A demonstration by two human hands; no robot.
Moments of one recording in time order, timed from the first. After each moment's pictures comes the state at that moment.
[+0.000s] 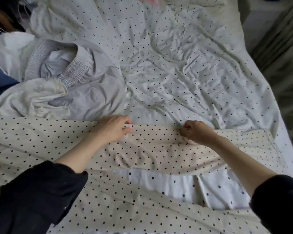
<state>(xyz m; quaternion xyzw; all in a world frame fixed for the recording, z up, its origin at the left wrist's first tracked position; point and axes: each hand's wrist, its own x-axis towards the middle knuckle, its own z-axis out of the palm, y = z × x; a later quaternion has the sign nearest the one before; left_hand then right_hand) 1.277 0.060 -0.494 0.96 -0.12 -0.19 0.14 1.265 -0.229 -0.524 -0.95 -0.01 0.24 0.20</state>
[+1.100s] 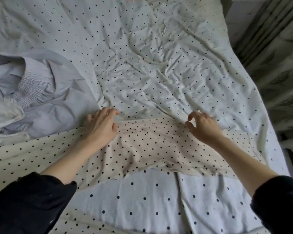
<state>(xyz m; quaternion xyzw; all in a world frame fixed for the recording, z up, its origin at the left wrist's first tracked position) 1.338 0.009 -0.515 0.99 -0.09 -0.07 0.10 1.316 -0.296 -0.541 -0.98 0.03 0.11 0.14</state>
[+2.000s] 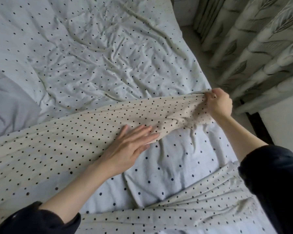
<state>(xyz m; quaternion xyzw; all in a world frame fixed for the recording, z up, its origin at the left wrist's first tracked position) 1.228 -0.166 -0.521 0.85 -0.41 -0.23 0.24 1.249 -0.481 -0.547 -0.84 0.43 -0.07 0.32</state>
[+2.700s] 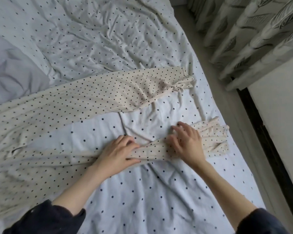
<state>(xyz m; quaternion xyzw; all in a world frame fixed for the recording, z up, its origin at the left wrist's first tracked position) 1.091 -0.115 -0.506 0.88 -0.39 -0.23 0.12 1.010 -0.350 -0.521 -0.94 0.17 0.04 0.29</state>
